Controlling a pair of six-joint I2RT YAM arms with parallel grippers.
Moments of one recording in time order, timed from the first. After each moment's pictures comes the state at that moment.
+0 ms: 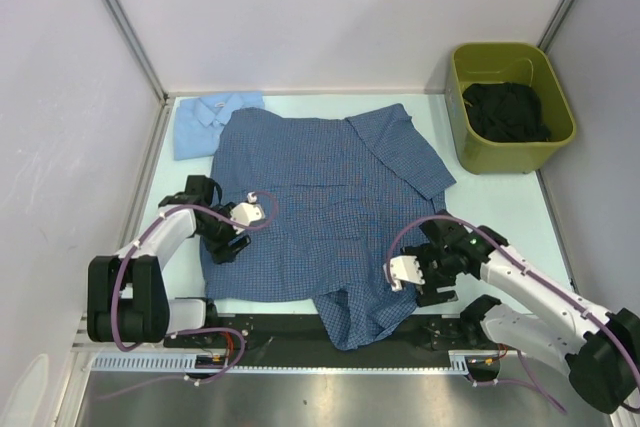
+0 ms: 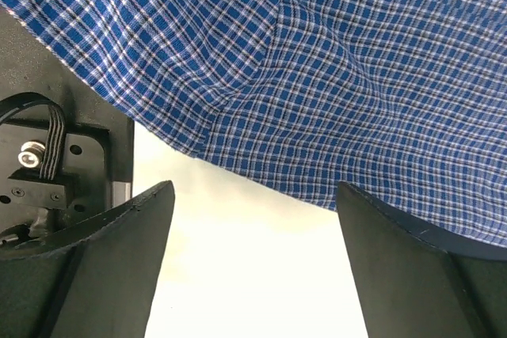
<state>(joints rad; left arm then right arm) -0.01 1.29 0.68 -0.77 0.33 1.06 0.62 0.93 0.59 -0.98 -0.31 -1.16</state>
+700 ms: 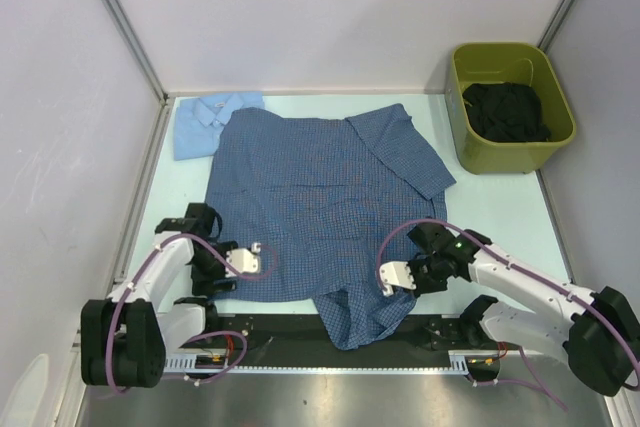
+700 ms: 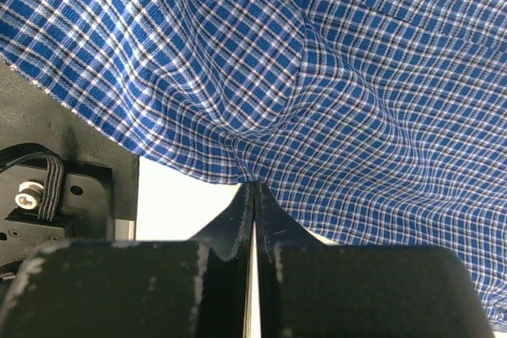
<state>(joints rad) -0.03 1.06 0.56 -1.04 0.20 1.42 0.72 1.00 0.53 -0.86 -0.31 -1.08</state>
